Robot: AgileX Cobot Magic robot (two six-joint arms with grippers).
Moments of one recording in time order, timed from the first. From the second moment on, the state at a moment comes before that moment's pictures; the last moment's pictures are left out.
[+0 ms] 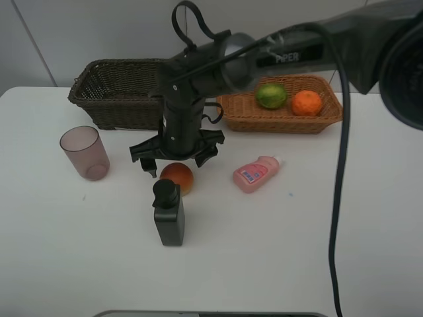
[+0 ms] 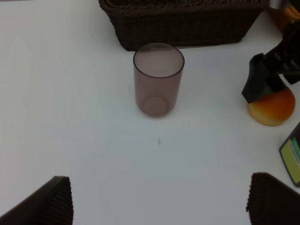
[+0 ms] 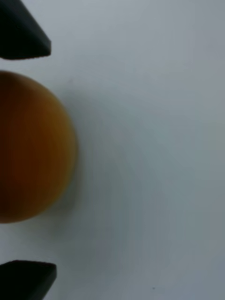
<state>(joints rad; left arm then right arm) -0.14 -0.01 -0.50 -0.01 1.06 -0.01 0.85 2.29 -1.67 -0.14 0.84 0.54</state>
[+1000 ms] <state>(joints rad) -0.14 -0.01 -0.50 -0.01 1.06 -0.01 0.86 2.33 -1.67 -0.14 0.84 0.54</state>
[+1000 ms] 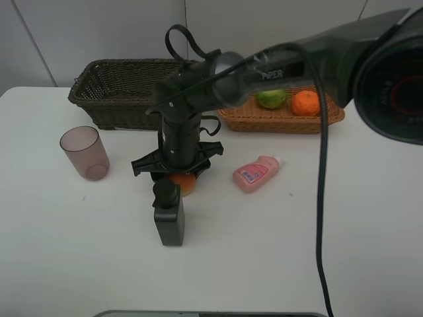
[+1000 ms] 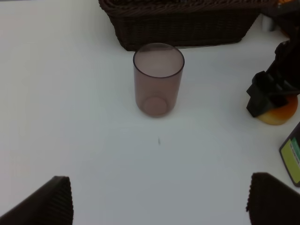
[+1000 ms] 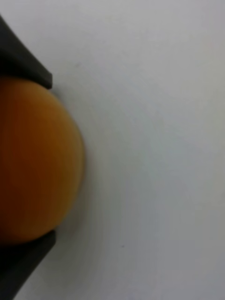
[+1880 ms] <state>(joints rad) -0.14 -0.01 -0.50 -0.01 1.06 -0.01 0.86 2.26 -1.67 -0.22 0.85 0.51</state>
